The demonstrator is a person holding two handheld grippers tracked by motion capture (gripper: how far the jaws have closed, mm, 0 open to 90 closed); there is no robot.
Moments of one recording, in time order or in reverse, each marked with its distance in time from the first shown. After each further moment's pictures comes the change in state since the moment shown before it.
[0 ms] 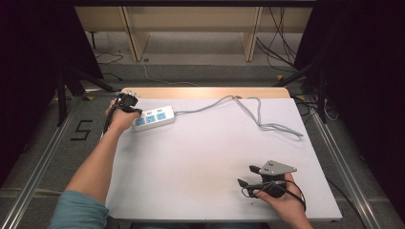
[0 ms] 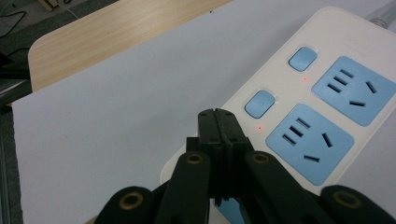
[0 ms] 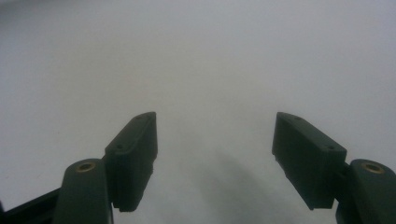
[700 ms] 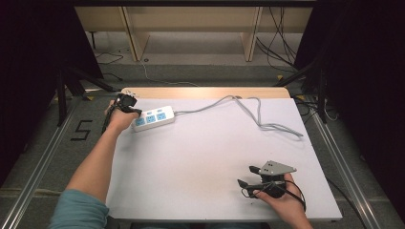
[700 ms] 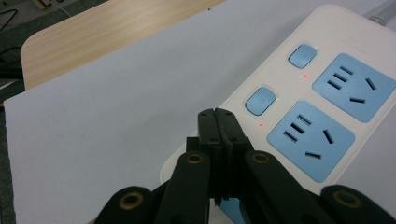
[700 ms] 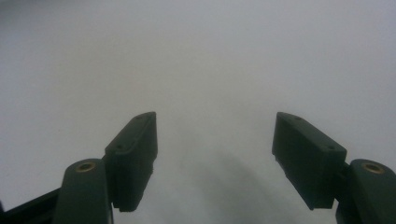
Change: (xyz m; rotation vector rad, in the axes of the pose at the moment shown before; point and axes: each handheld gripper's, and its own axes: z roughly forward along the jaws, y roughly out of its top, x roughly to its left) left arm 0.003 -0.002 0.002 -0.004 -0.025 -0.002; right arm 0.001 0.000 0.000 0.006 0.003 -0.001
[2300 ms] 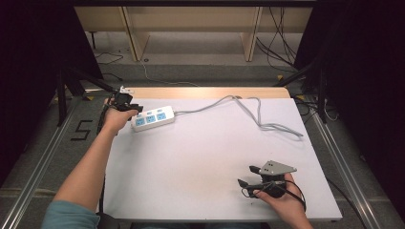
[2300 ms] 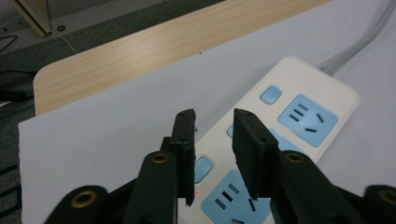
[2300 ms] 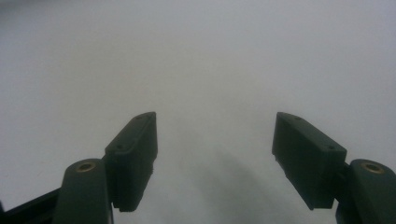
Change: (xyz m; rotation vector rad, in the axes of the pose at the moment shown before) left arm 0.000 0.005 -0.033 -0.145 -0.048 -0.041; right arm 0.000 0.000 0.000 -0.004 -0.004 -0.002
